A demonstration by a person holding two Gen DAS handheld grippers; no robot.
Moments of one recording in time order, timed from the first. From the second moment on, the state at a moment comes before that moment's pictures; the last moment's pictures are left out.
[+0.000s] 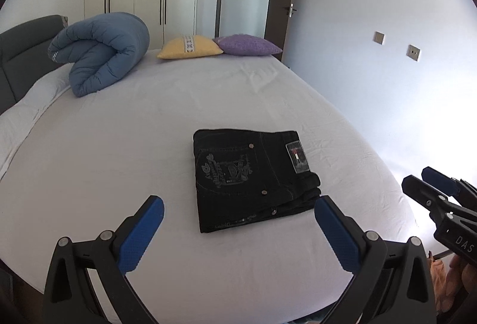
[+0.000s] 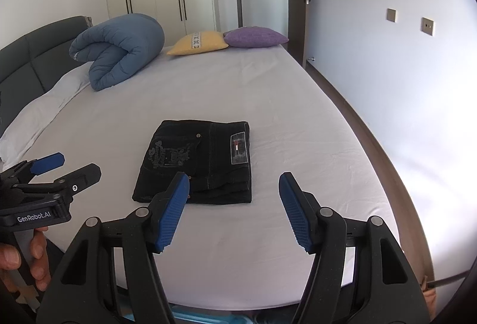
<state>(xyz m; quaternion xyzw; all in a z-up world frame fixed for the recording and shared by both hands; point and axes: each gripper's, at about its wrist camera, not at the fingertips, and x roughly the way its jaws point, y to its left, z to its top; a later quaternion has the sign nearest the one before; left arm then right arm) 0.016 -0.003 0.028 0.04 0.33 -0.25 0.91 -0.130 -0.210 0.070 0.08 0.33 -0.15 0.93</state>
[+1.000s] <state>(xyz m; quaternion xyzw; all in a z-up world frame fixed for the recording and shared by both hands) 0.027 -0.003 0.009 0.06 0.38 -0.13 0.91 -0.116 -0.198 0.064 0.07 0.34 -0.14 0.93</state>
